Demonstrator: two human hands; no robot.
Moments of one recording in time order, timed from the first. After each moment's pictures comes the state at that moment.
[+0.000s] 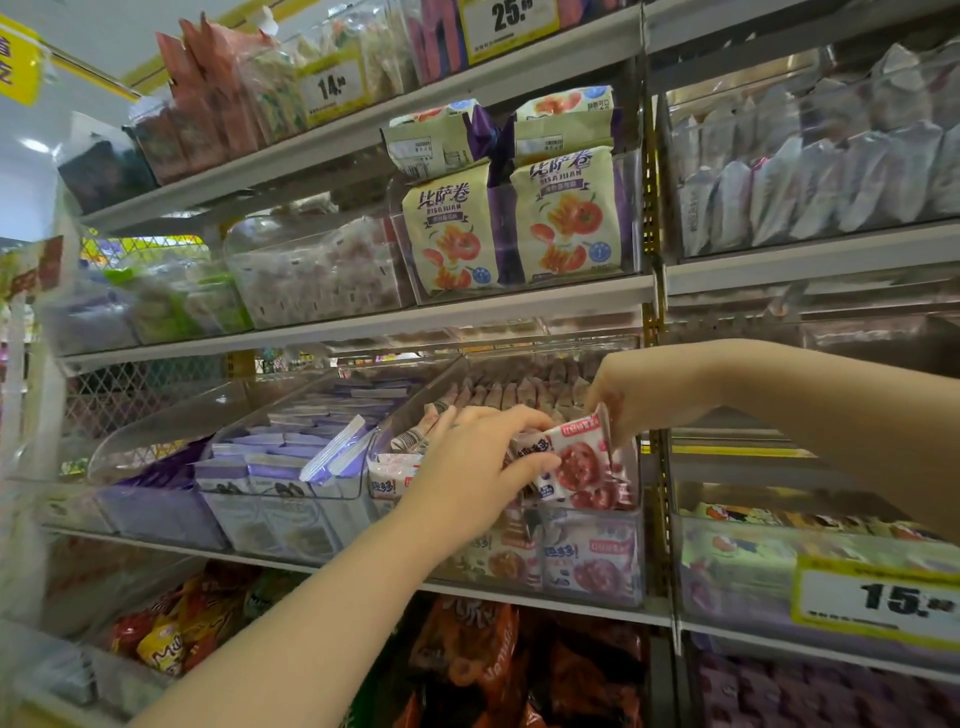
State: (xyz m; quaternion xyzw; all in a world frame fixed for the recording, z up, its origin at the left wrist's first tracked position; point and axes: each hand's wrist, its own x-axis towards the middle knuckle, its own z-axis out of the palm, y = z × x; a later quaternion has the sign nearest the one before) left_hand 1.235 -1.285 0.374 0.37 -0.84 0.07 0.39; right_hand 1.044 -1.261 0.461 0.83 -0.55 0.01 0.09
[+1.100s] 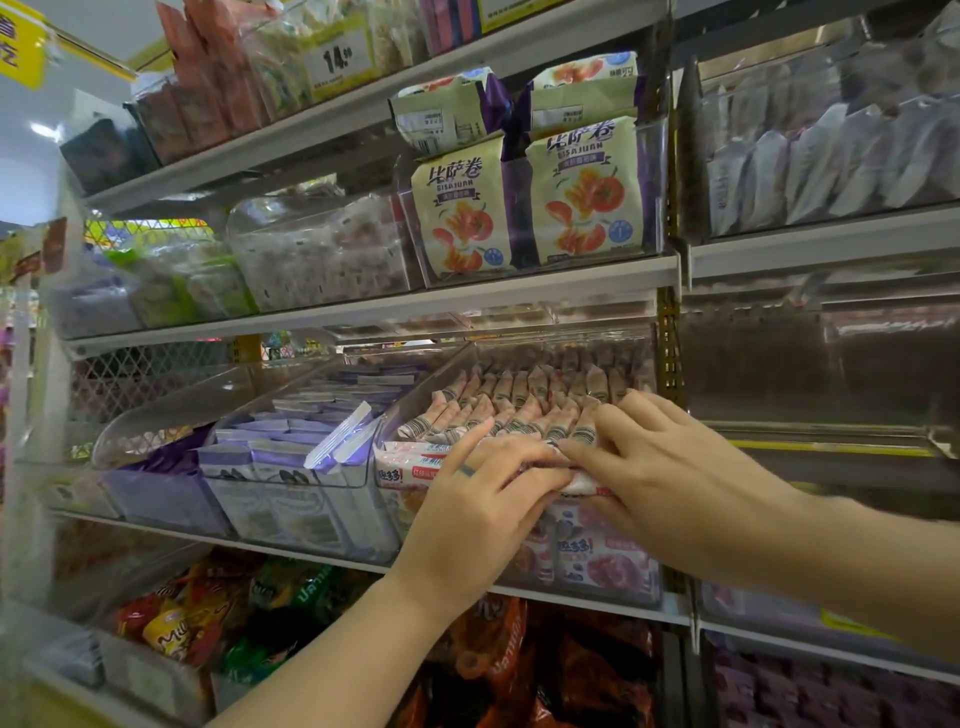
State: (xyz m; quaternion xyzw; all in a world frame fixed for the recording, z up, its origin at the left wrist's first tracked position) left_hand 1.243 -1.300 0.323 0.16 -0.79 0.33 0.48; right_hand 1.054 -1.227 0.373 0.77 -0.44 0.12 0.44
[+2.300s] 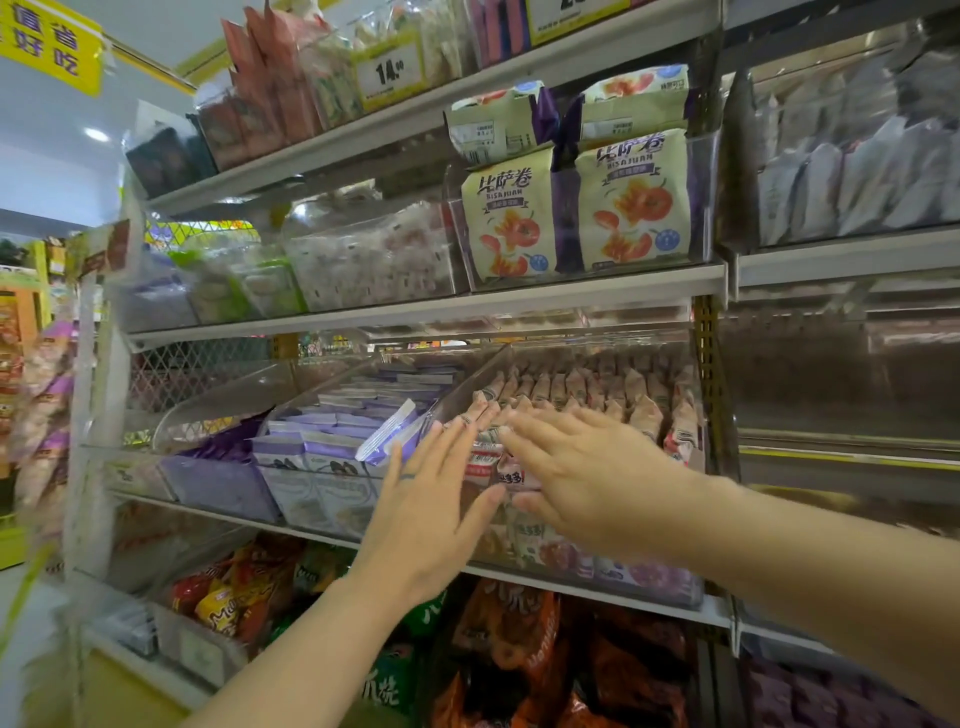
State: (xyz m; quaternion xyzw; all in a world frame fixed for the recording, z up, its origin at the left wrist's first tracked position) left_hand 1.312 -1.309 0.311 0.50 -0.78 0.19 0.33; right_hand 1.127 -1.253 0.380 0.82 -0.47 0.05 0.32
